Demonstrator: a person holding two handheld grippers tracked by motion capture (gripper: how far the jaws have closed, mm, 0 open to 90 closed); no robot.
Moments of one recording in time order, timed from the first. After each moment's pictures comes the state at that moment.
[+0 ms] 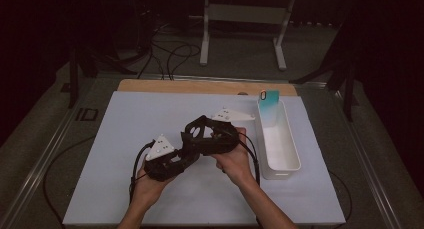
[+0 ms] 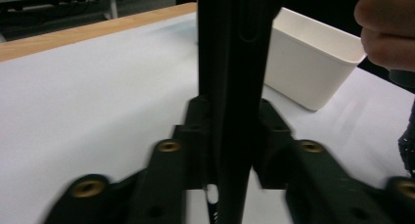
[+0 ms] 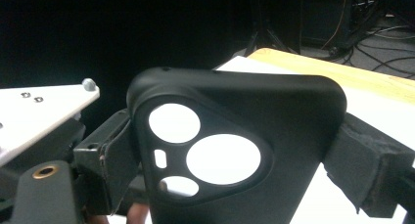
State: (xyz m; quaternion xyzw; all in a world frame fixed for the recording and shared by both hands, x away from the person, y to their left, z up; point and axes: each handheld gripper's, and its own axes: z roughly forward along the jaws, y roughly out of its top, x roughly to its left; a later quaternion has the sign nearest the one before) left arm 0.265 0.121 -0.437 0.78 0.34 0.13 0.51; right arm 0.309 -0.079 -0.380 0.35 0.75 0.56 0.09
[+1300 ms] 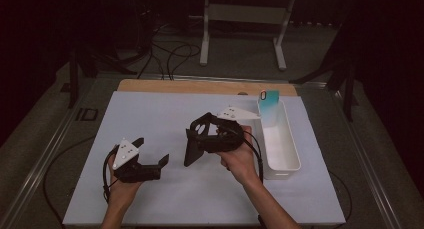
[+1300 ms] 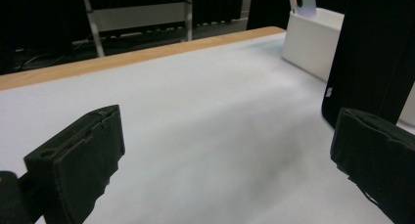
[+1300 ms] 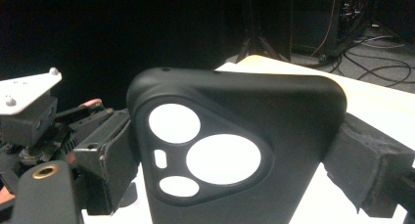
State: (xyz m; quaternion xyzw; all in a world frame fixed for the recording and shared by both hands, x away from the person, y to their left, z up) left arm 0.254 0.192 -0.462 0.72 0.40 0.25 0.50; right arm 0.312 -0.091 -0.375 0.35 0.74 0.56 0.11
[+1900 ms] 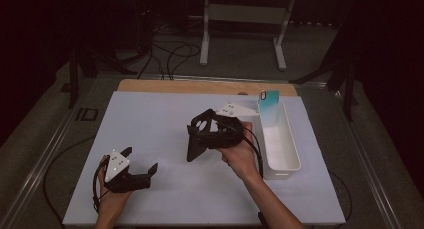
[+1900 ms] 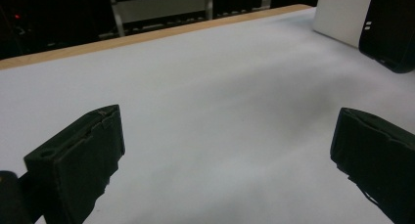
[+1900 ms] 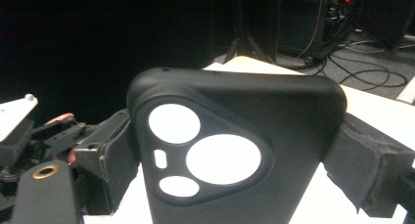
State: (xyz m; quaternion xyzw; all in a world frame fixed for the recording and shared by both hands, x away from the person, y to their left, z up) left arm 0.240 0.216 -0.487 0.72 0.42 0.29 0.48; right arm 0.320 -0.090 -0.372 0.34 0.75 0.55 0.14
